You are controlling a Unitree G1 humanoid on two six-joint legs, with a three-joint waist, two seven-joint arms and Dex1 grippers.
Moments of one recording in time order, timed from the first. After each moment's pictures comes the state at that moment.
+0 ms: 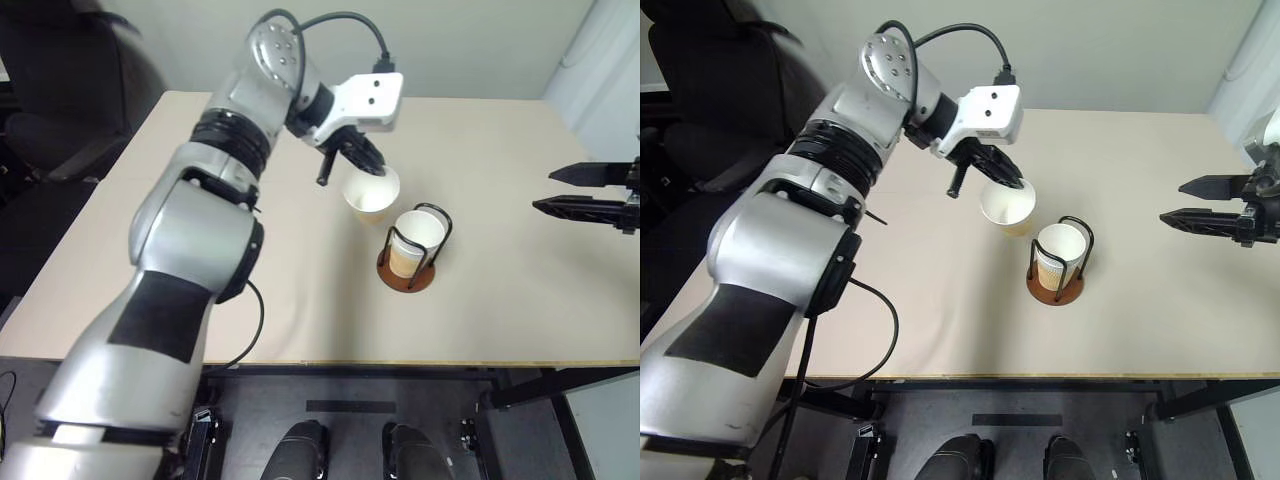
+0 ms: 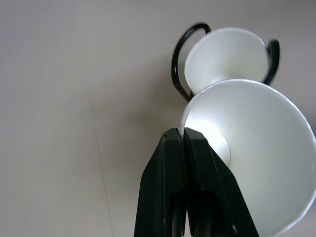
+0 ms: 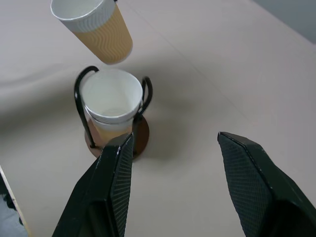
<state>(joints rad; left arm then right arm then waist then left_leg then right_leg) -1.75 0.27 -0.36 1.34 0.18 -0.22 -1.47 -0.58 -1.28 -0.28 -0.14 0.57 0.87 1.17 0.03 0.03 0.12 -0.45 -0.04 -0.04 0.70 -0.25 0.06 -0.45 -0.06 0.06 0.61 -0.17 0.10</state>
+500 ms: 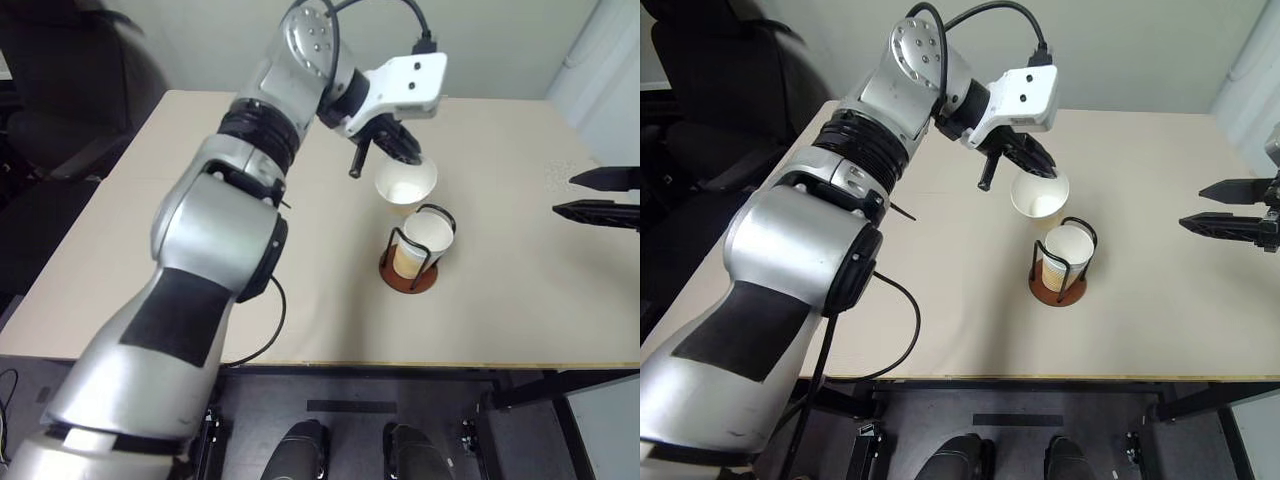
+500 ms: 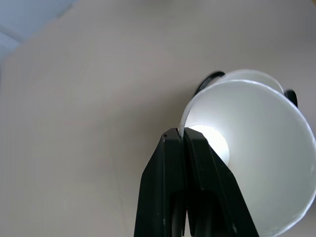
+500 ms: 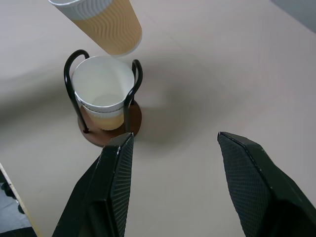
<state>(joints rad) -1.82 0.20 -0.28 1.34 0.21 -0.21 -1.41 -0.52 -1.35 -0.34 -0.14 0.57 0.87 1.19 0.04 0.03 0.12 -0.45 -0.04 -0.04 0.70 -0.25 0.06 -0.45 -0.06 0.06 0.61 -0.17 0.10</state>
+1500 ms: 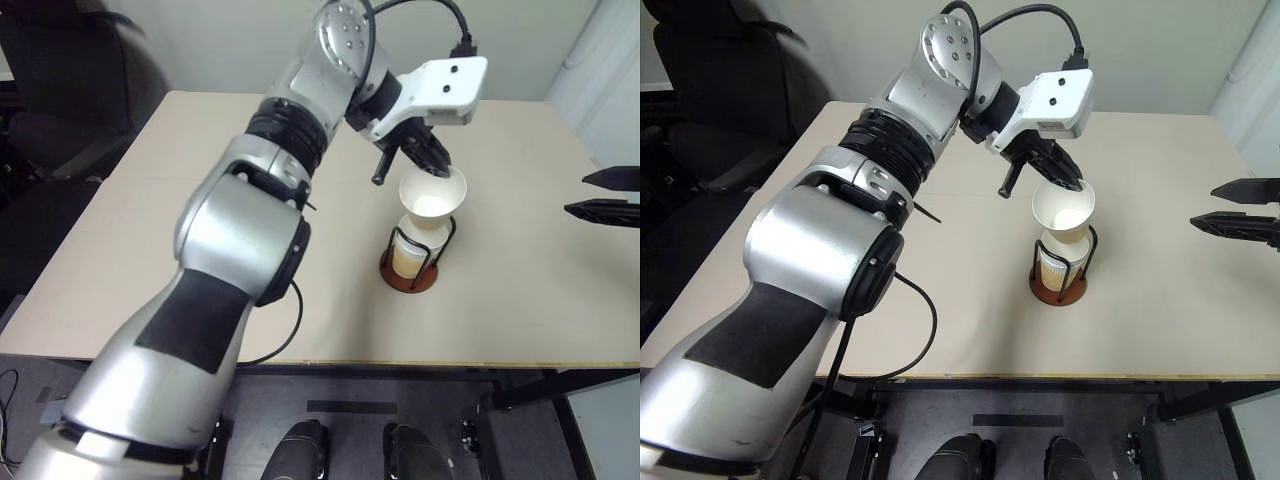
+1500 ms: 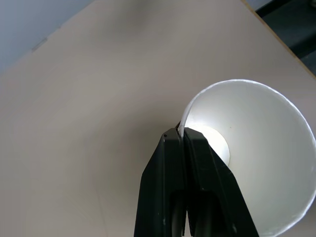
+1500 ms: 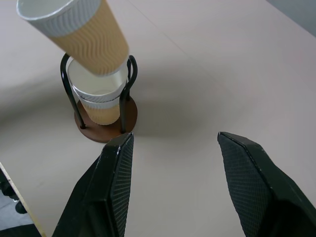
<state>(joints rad) -1.83 0.12 -0.22 1.34 0.22 -0.20 -1.50 -0.49 -1.38 -0.37 -0.13 0.57 0.87 1.20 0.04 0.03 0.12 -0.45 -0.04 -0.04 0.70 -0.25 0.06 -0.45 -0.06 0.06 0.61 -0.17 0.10</state>
